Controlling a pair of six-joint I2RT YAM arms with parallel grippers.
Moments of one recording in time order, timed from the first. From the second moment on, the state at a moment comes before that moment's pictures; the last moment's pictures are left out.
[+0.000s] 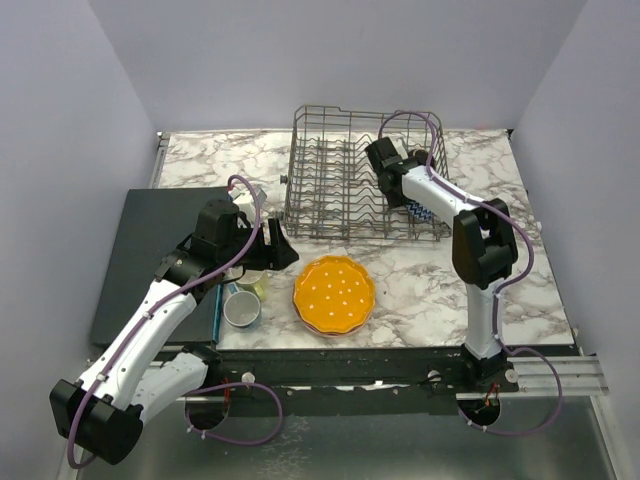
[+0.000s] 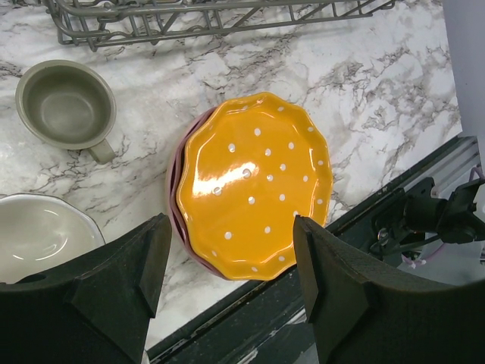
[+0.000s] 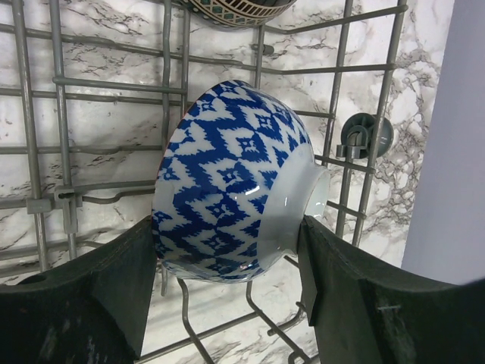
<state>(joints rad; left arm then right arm) -0.43 0.93 0.87 -0.56 0.34 -0.45 0.45 2.07 1.68 -0.72 0.72 0.04</state>
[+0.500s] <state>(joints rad) -0.44 0.93 0.87 -0.57 0.33 -0.45 0.44 2.13 1.72 -0.70 0.71 0.04</state>
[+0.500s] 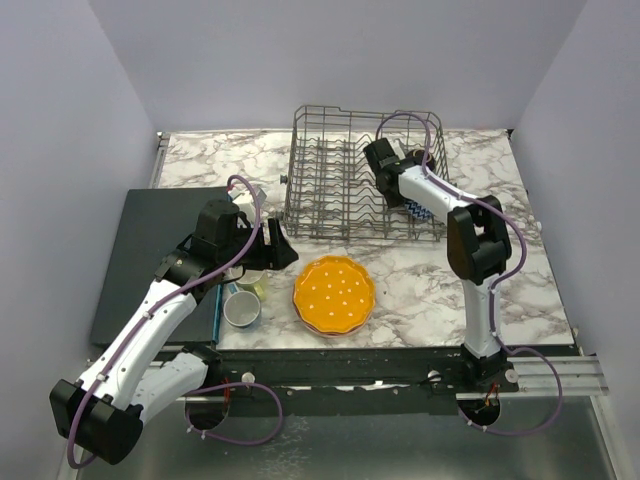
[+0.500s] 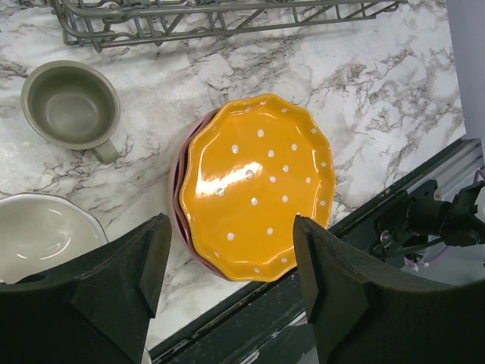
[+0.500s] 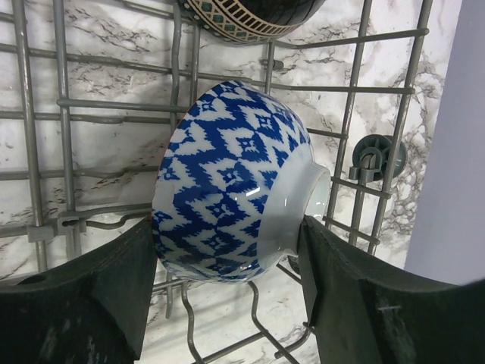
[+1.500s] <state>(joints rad) -0.44 0.93 0.87 -0.57 0.32 -0.45 0.43 2.15 1.72 -0.70 0.70 0.07</state>
